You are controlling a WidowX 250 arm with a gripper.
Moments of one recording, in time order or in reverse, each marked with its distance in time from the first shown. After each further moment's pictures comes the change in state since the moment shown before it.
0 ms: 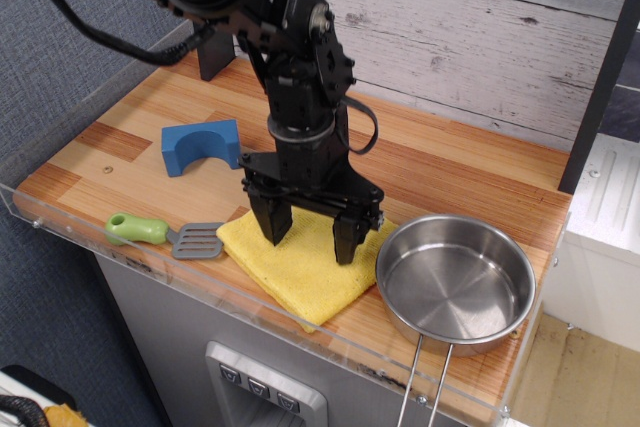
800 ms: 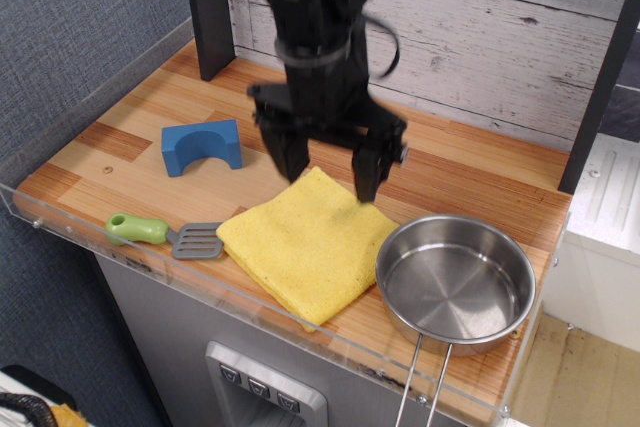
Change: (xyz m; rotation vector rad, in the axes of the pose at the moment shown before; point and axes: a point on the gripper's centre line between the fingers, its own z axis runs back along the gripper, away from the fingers) arm 0.015 -0.015 0.062 -0.015 -0.108 -0.043
